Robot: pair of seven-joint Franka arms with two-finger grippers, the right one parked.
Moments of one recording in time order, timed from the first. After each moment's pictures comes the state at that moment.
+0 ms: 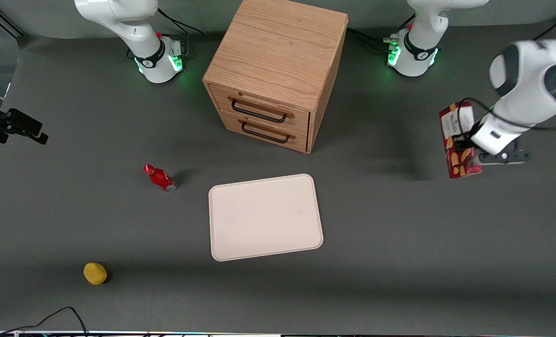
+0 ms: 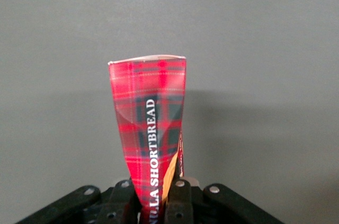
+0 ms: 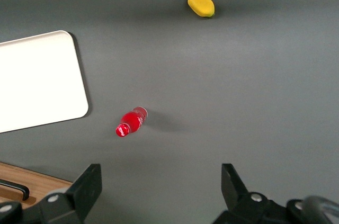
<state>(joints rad) -0.05 -0.13 0.04 -2.21 0.02 2.00 -0.04</state>
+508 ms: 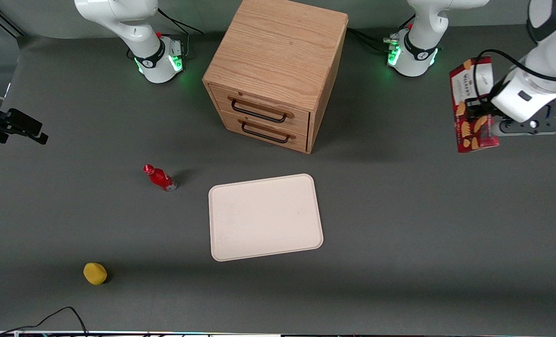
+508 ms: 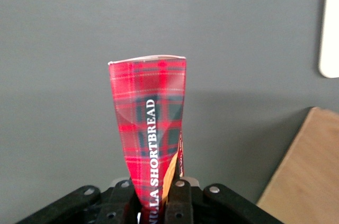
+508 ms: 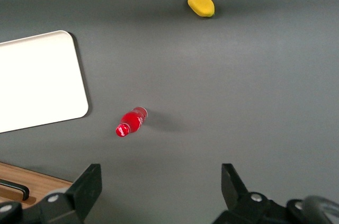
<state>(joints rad) -0.08 -0.14 -0.07 -1.88 -0.03 1.61 -0.21</state>
